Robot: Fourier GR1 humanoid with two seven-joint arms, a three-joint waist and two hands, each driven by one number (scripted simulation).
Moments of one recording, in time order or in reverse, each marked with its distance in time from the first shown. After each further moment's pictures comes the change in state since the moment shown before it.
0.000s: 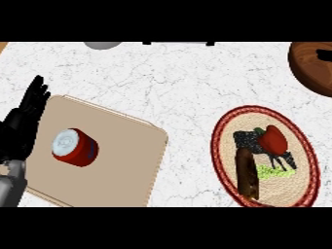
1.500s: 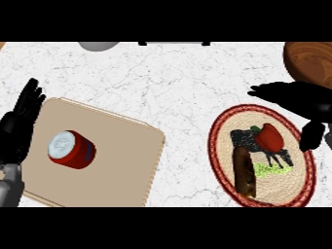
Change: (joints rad) left arm 0.032 -0.059 0.087 -0.027 -0.065 -0.060 0.016; right arm -0.118 0.271 0.282 0.169 0.593 0.082 0.006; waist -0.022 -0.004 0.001
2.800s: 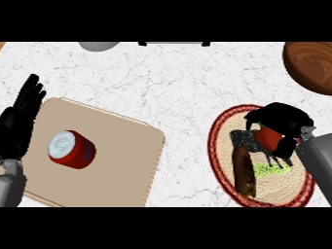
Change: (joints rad) left arm -0.034 -0.069 0.080 -0.006 -0.081 -0.080 0.039; right arm 0.092 0.219 -0.087 0.184 0.314 -0.061 -0.111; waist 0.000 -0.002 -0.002
